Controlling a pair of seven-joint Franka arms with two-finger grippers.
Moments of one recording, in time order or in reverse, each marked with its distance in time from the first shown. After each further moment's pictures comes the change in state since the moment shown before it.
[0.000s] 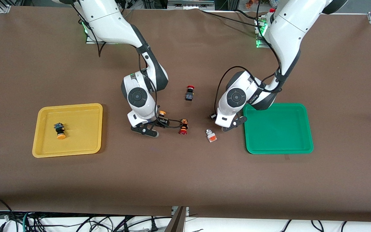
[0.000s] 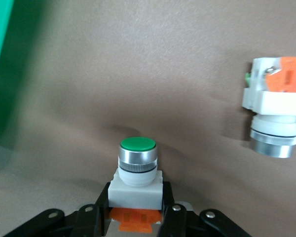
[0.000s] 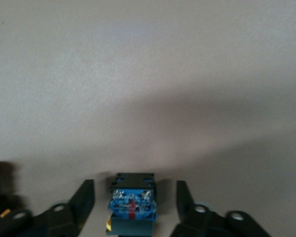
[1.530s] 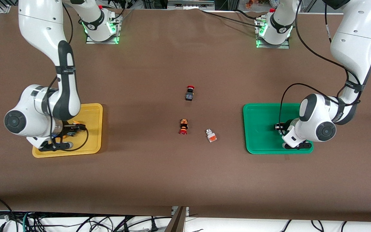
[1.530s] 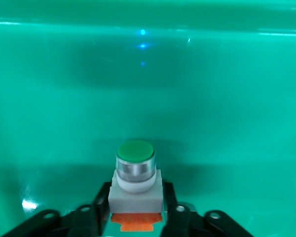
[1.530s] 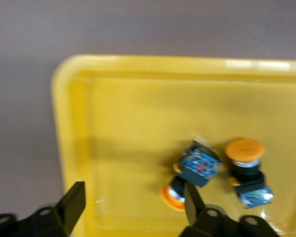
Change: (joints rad) left arm 0.491 0.028 0.008 0.066 0.055 -0.248 0.890; right arm -0.191 -0.066 -0.419 0.017 0.140 -0.390 -0.962
